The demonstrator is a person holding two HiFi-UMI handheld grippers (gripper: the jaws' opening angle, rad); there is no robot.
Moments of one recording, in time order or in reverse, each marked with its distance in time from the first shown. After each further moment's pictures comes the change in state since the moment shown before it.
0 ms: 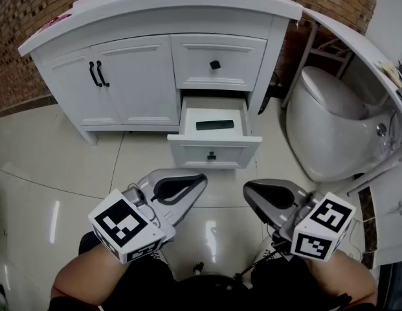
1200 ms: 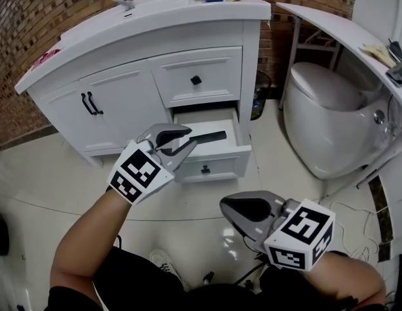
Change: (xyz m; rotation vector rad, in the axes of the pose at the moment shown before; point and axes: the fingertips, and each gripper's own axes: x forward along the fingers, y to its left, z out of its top) left arm 0.087 0.108 0.014 0.506 0.242 0.067; right arm 0.005 0.008 -0.003 -0.007 0.023 0.057
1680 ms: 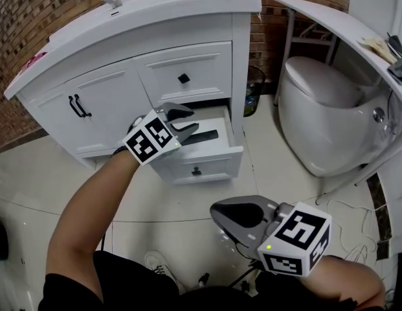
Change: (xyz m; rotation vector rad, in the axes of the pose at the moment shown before) left arm 0.102 0.038 -0.042 0.116 0.149 -0.126; right arm -0.001 -0.011 -0.002 0.063 0.009 0.041
